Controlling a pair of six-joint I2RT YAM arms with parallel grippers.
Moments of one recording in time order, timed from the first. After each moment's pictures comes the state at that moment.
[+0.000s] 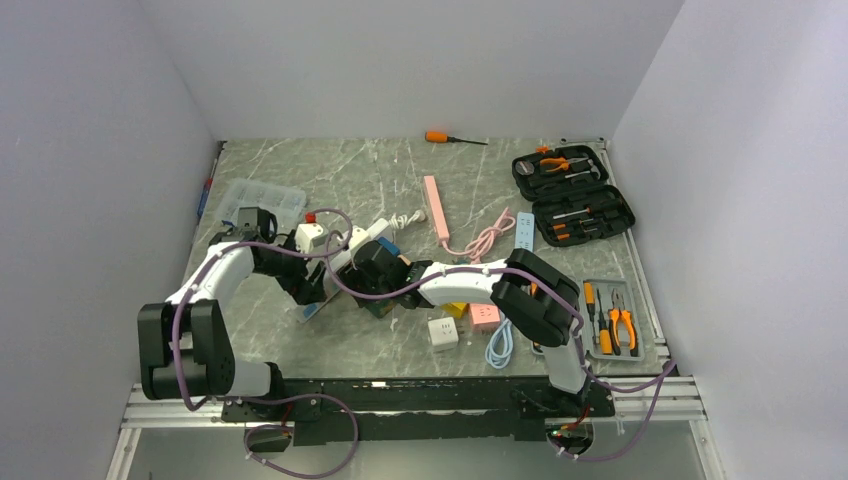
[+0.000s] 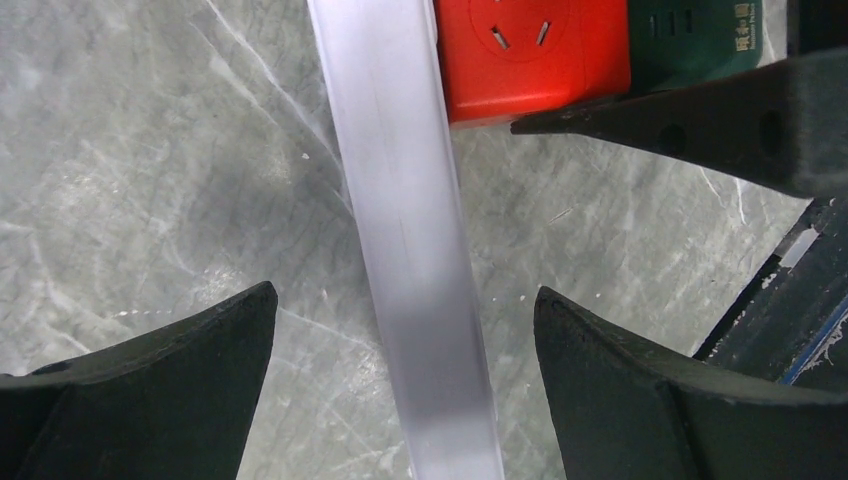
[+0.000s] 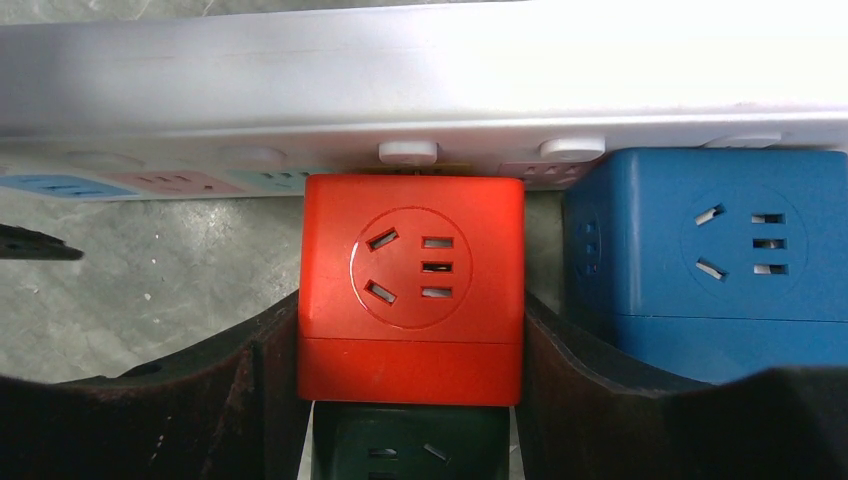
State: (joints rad) left arm 0.07 1.35 0.83 -0.76 0.67 0.81; right arm 1.07 1.99 1.24 0.07 0.16 0.22
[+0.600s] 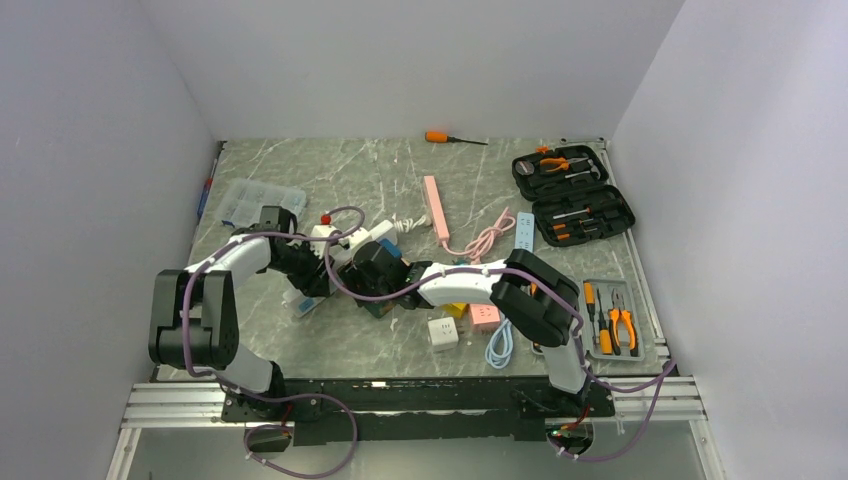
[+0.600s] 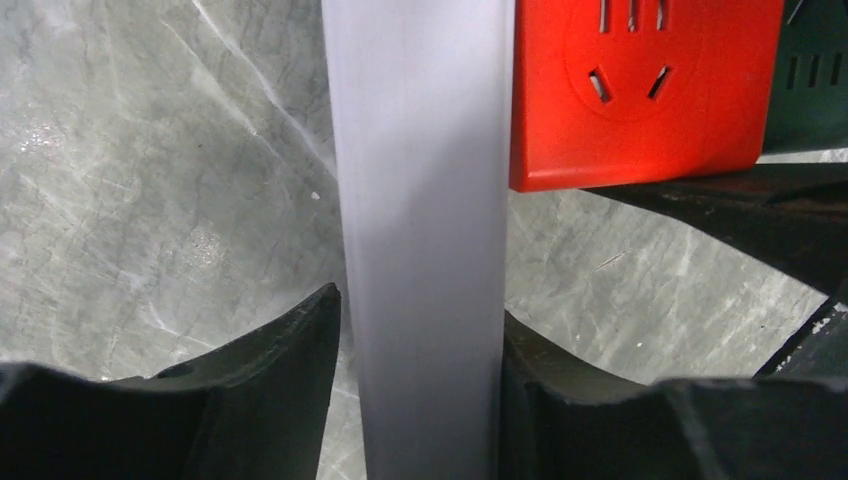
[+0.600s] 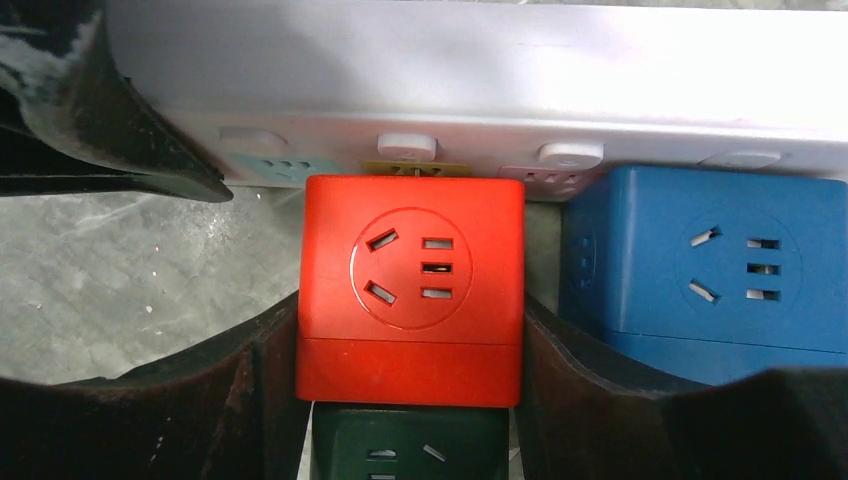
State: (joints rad) left arm -0.02 1.52 0.82 -0.60 0.56 0.70; right arm 1.08 1.99 1.24 0.08 0.17 0.25
